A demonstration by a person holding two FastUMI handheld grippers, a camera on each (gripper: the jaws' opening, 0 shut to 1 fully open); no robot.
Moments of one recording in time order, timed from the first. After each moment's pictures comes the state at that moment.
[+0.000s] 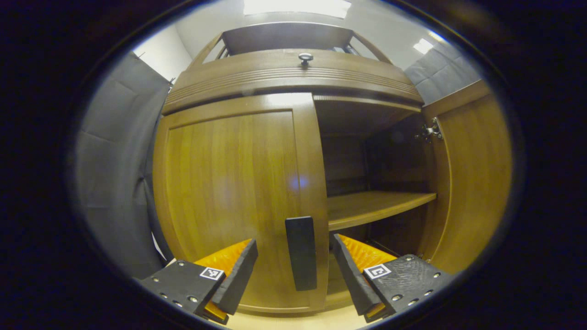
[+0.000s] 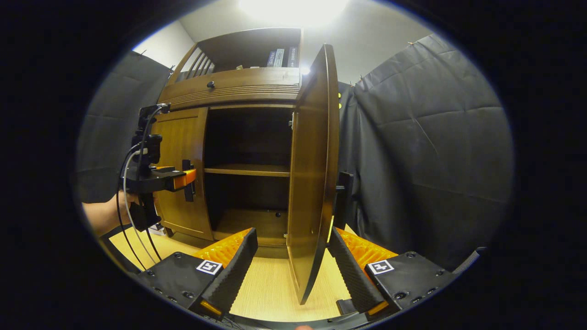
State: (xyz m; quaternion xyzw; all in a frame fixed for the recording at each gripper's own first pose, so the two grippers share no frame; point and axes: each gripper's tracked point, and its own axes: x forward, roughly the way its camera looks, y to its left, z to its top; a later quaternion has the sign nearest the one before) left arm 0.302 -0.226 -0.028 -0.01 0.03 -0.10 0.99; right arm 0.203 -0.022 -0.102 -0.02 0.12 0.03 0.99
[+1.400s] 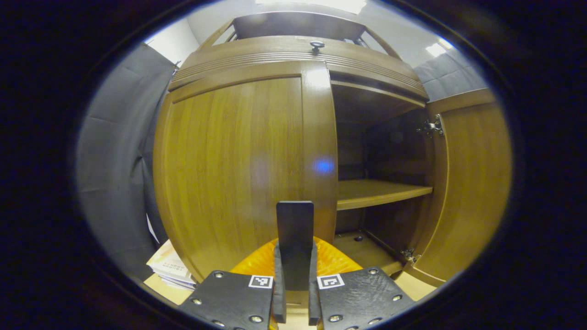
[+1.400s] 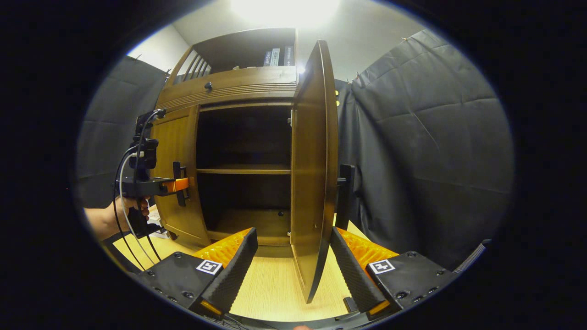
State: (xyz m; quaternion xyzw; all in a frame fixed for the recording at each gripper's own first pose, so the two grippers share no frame) left arm 0.275 -0.219 -0.045 -0.04 0.08 -0.11 0.99; right arm 0.195 -0.018 -0.103 0.00 0.11 0.03 0.99
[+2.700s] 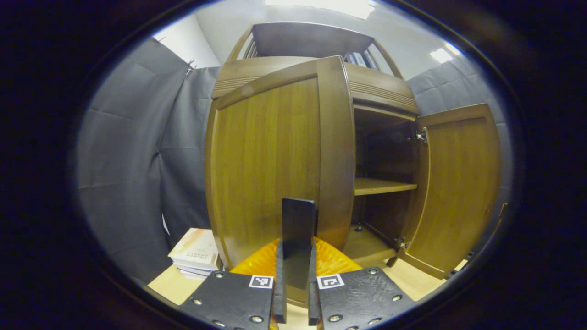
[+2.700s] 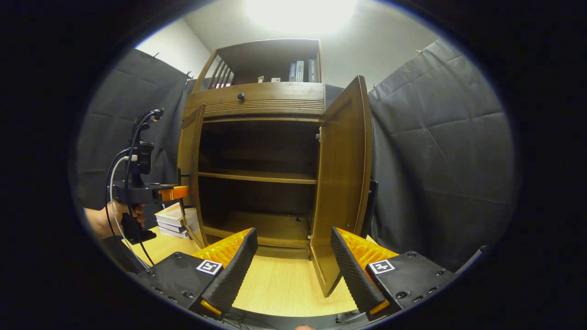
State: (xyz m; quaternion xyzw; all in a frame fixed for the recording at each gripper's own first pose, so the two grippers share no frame) left arm 0.182 -0.150 -0.038 -0.06 0.08 -0.10 0.99; right arm 0.146 0.034 -0.076 -0.02 0.09 0.08 0.99
